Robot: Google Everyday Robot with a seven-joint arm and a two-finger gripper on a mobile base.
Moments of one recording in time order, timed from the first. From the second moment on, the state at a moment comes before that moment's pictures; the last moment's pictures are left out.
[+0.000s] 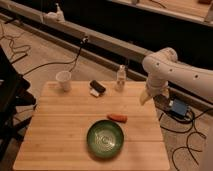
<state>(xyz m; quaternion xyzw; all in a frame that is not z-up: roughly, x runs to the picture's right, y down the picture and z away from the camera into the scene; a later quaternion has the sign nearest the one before) 0.272 0.063 0.740 -0.20 0.27 0.57 0.75</state>
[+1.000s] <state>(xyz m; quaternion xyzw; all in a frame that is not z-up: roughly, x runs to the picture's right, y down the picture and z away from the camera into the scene) 0.174 0.074 0.769 -0.31 0.17 0.57 0.74</state>
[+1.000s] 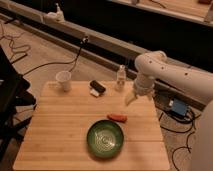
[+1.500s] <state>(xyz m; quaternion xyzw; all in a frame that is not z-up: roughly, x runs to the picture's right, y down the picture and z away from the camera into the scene) 0.129 0.072 0.766 -0.32 0.09 0.54 0.78</state>
